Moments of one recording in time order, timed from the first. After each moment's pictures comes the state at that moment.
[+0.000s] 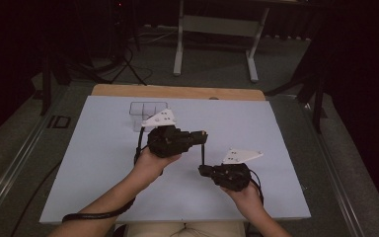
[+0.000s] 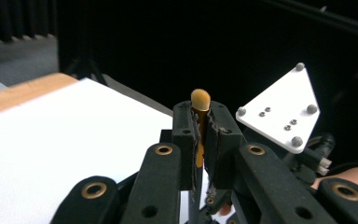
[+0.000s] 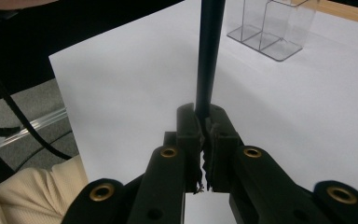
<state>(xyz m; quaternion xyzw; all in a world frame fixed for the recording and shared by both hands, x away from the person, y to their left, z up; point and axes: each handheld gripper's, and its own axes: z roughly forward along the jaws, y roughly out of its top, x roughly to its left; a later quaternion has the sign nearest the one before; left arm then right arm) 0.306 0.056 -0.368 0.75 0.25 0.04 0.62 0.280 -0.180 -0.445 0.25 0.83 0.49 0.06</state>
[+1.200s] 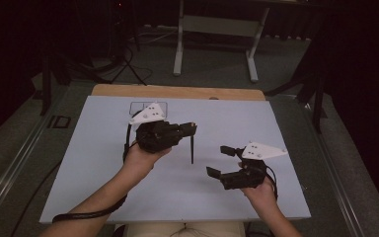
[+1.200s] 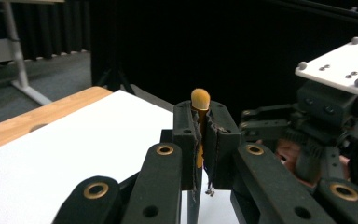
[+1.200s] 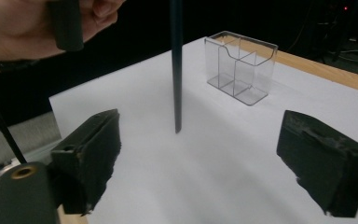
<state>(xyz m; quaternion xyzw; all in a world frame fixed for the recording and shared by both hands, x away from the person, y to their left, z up) 0.308 0.086 -0.353 0.74 0.27 0.09 0.61 0.275 -0.209 -0.407 0.26 0.79 0.55 0.10</state>
